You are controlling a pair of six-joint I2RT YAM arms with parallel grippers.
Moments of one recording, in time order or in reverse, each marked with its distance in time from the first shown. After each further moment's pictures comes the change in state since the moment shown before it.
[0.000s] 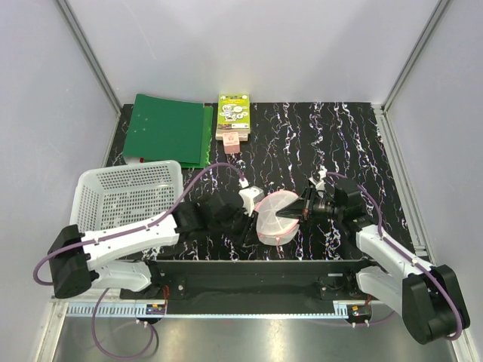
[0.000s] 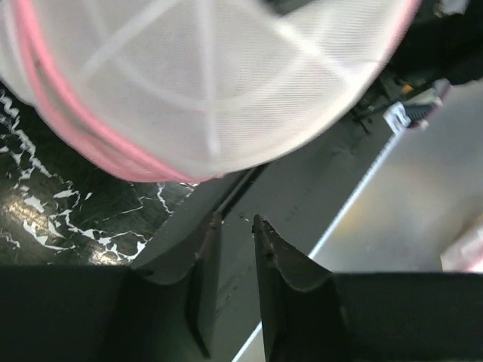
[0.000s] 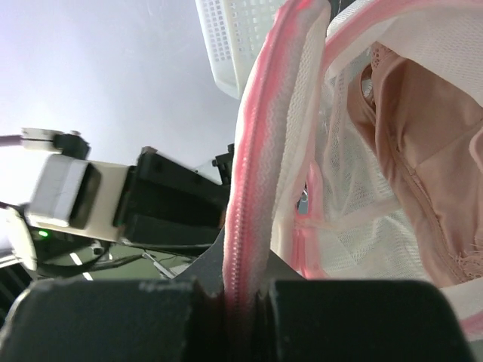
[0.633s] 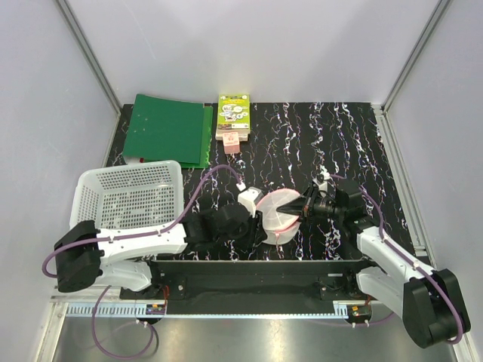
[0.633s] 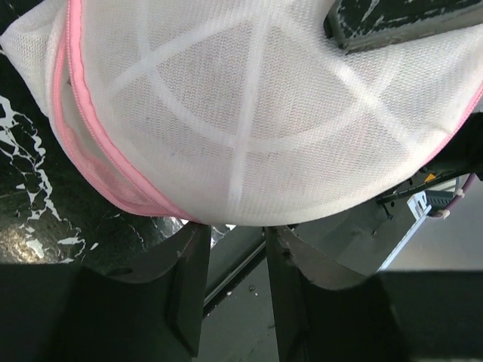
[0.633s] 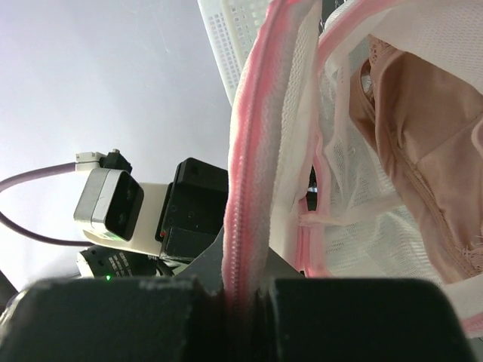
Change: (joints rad) left arm -0.092 0.052 -0.142 0.294 -0.301 -0.137; right arm -0.005 -0.027 -0.009 -0.002 0.071 0.139
